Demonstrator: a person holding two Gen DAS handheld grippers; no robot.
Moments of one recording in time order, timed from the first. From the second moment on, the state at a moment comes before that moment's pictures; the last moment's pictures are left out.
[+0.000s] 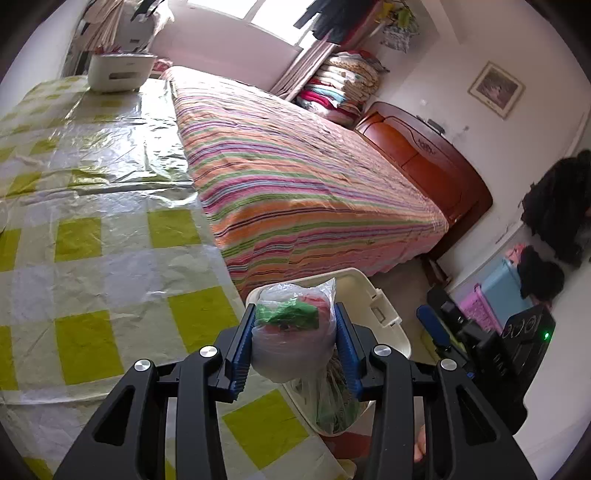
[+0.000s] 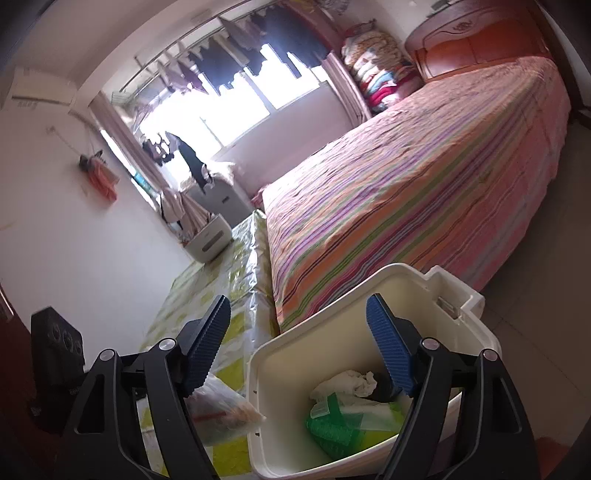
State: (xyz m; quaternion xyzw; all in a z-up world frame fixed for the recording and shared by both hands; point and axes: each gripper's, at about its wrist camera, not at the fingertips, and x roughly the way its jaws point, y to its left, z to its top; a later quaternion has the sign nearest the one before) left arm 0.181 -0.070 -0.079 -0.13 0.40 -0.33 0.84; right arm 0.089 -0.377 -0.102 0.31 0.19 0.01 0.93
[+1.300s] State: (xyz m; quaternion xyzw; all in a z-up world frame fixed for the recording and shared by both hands) left arm 0.208 0.048 -0.078 -0.18 0.37 -0.17 0.89; right arm 0.122 -0.302 -0.107 0.29 0.22 0.09 0.93
